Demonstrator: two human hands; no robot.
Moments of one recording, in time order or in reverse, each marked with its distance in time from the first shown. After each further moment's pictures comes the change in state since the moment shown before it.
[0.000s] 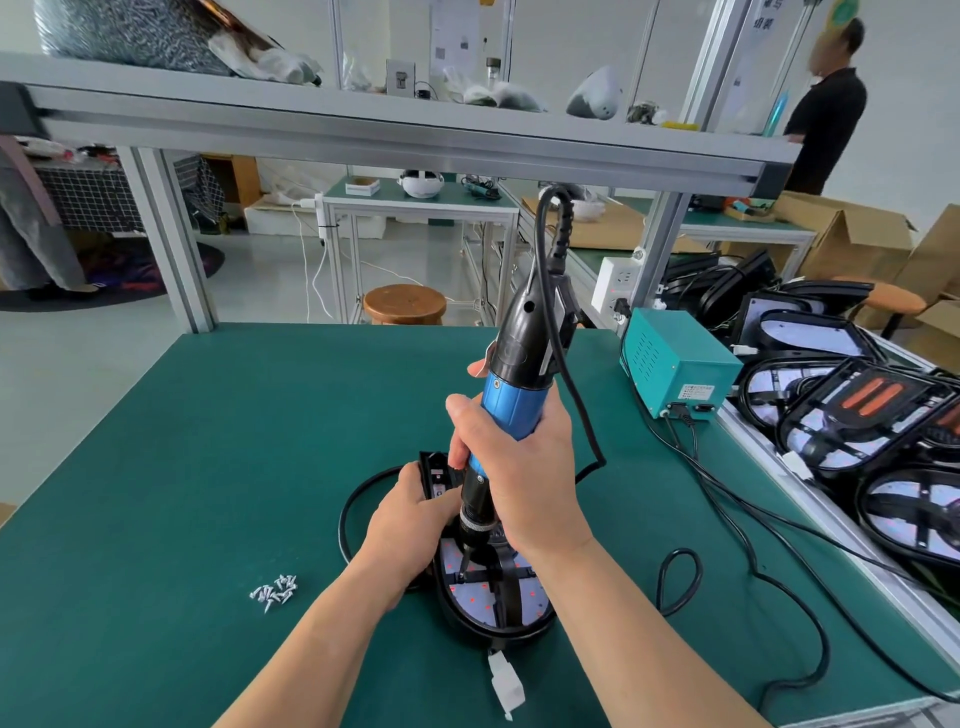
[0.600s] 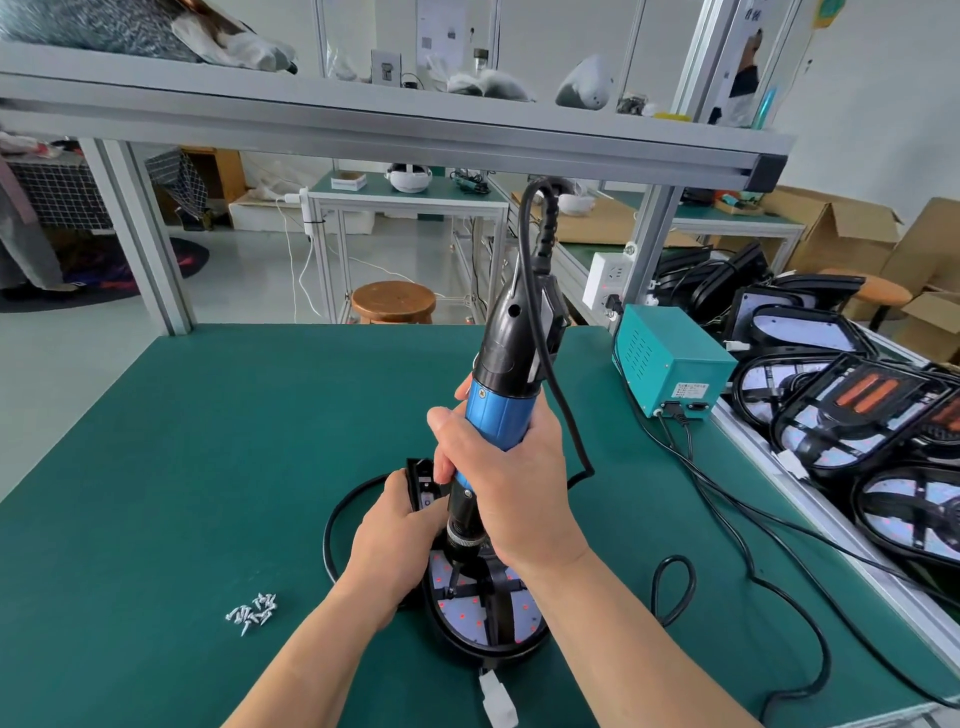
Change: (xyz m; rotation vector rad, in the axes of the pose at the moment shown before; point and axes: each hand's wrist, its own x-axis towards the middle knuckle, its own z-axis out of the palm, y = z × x) left_hand 0.002 -0.002 0.004 -0.013 0.018 0.018; right_hand 0.002 0.003 -0.001 0.027 -0.028 0.016
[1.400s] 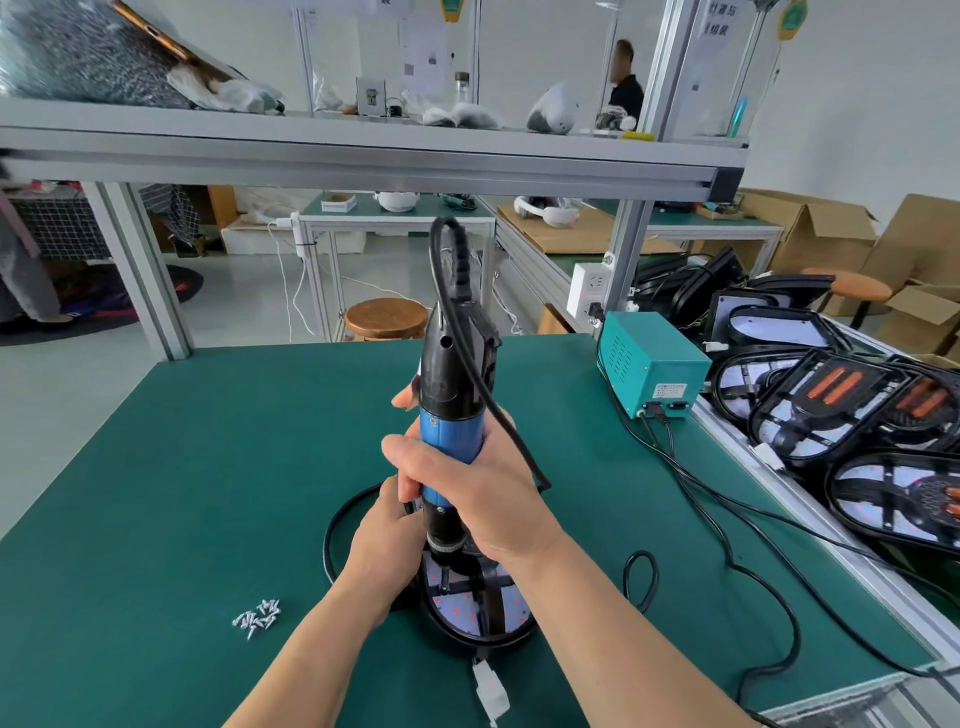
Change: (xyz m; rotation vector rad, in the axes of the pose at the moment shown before) left_hand 0.002 -0.003 -0.002 0.046 -0.014 0.031; right_hand -0.001 -0.009 0.002 0.028 -0.231 0.044
